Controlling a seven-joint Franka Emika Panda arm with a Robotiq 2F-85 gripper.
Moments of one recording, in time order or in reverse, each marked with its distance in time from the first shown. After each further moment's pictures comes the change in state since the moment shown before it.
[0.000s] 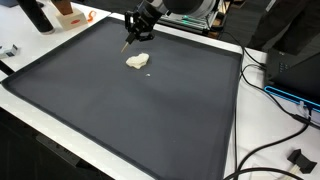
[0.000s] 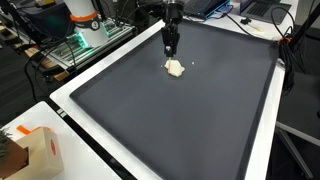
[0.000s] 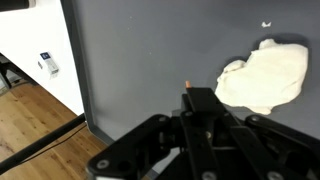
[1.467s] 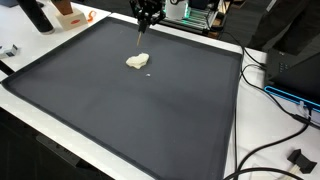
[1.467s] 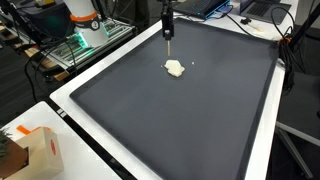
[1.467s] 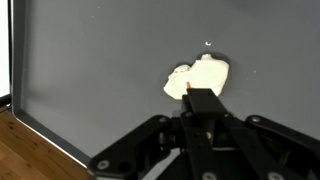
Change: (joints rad) arm -0.203 -0.226 0.147 -0.032 0.408 -0.121 -0.671
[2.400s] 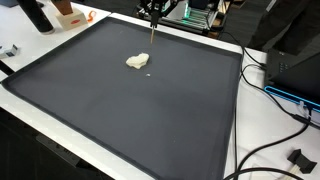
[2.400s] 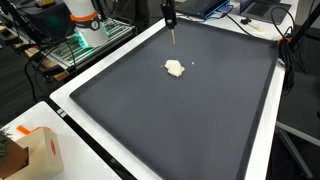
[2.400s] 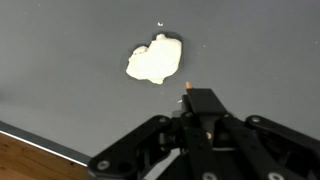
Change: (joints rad) arm -0.505 -0.032 0.553 -0.073 0.039 -0.050 0.031
